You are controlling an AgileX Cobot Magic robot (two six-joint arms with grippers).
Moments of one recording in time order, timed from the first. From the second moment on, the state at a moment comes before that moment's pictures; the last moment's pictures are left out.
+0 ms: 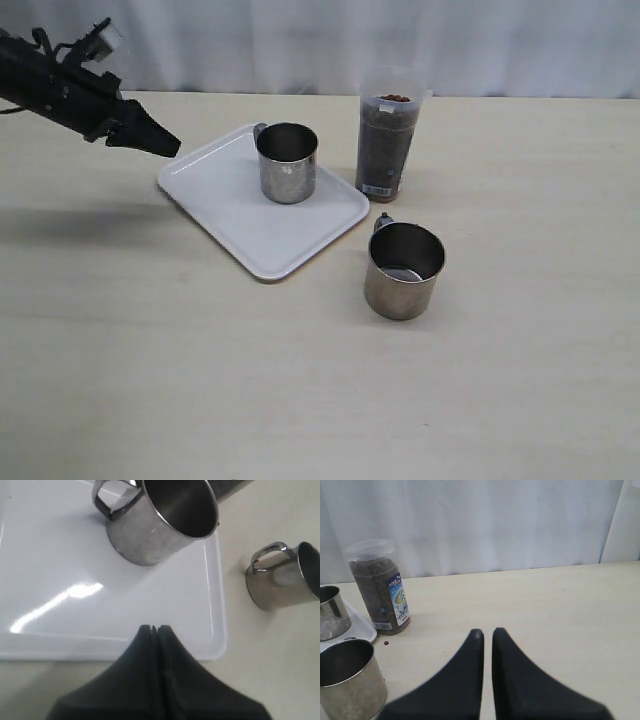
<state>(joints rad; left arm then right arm) 0.06 2.20 -1.61 -0.96 1.21 1.14 0.13 0.00 0.00 -0.08 0.24 0.12</state>
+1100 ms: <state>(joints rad) 0.35 0.06 -0.36 -0.84 0.57 0.87 0.13 0.00 0.00 -0.08 0.24 0.12</state>
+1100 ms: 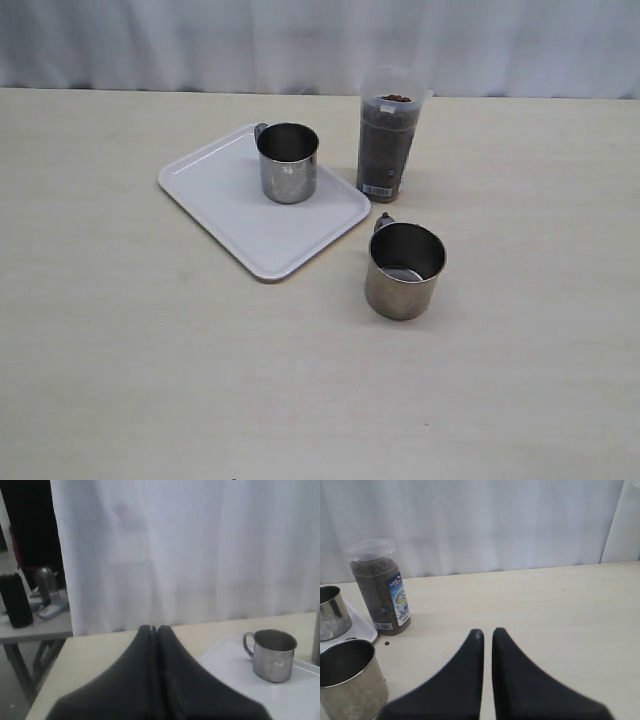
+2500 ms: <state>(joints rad) 0.02 0.00 -0.33 -0.74 0.43 0.74 0.13 0.00 0.00 -0.07 0.24 0.12</state>
